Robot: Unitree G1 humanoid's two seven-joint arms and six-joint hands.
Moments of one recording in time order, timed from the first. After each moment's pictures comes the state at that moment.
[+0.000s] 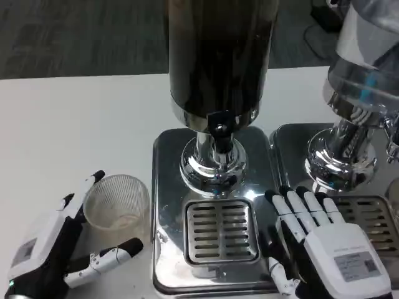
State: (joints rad) left arm 0.06 0.50 -0.12 0.69 0.49 -0.73 0.35; right arm 0.38 -0.40 0.37 -0.13 -1.09 -0.03 -0.39
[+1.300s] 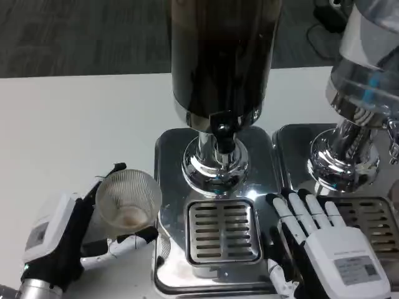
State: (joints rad) left arm -0.05 0.46 -0.16 0.81 0.56 -0.80 0.51; right arm 0.40 -0.38 0.38 -0.16 -1.10 0.00 -0.39
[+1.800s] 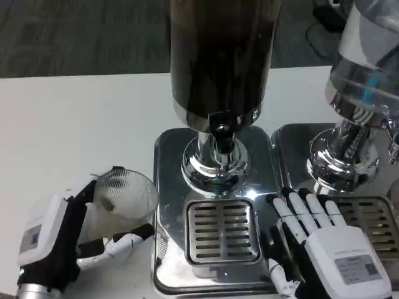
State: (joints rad) left arm -0.05 0.45 -0.17 0.83 0.60 -0.83 0.63; right arm 0.40 -0.39 0.38 -0.16 -1.09 0.00 -0.39
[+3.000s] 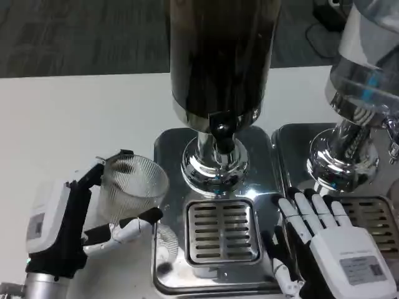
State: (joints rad) left arm -0.11 0.43 -0.18 0.86 0.63 -0.93 0.74; right arm 0.41 -0.39 0.37 -0.17 -1.09 0.02 -0.38
